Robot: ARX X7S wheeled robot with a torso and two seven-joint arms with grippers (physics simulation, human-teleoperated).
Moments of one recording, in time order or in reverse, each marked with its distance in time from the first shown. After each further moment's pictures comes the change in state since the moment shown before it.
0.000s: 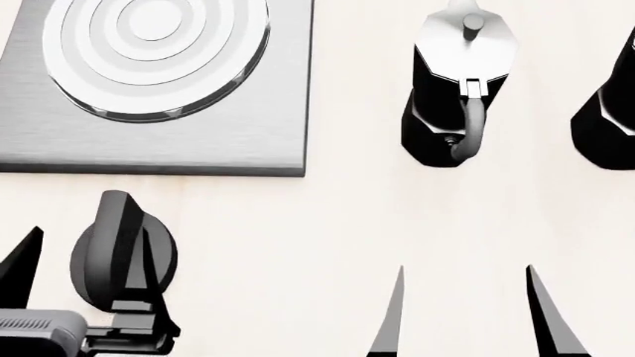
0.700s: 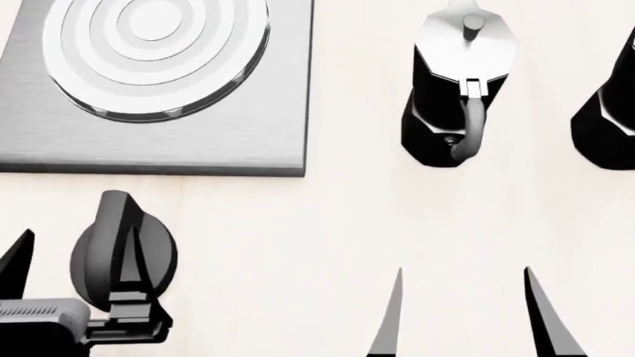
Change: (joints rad) left arm -0.026 0.000 -0.005 -0.091 0.011 0.032 -0.033; right arm -0.002 0.011 -0.010 0.003 0.005 -0.005 0.010
